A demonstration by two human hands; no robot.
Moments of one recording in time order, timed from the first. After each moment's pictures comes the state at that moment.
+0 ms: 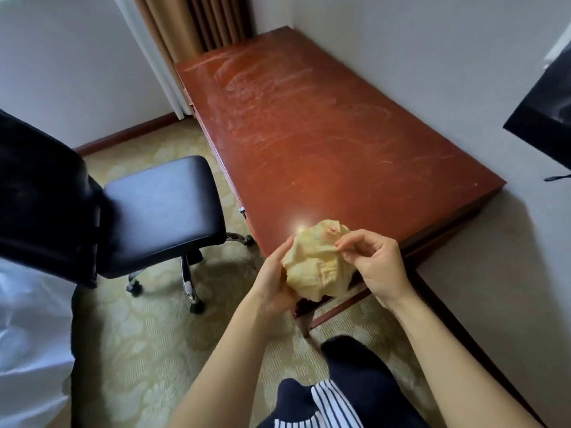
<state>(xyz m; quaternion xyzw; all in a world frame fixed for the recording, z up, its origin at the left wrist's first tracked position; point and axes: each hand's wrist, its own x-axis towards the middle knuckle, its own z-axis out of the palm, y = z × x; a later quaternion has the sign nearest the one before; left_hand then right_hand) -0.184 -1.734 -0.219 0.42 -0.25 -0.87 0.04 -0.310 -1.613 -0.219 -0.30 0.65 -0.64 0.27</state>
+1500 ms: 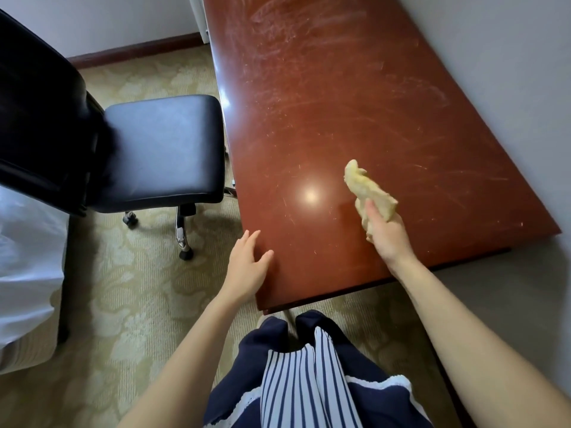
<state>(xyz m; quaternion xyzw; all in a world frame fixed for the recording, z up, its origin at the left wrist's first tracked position) -0.217 -1.769 -0.284 0.56 -0.67 -0.47 0.07 -0.444 -1.688 -0.270 -0.23 0.74 -0.51 0.36</state>
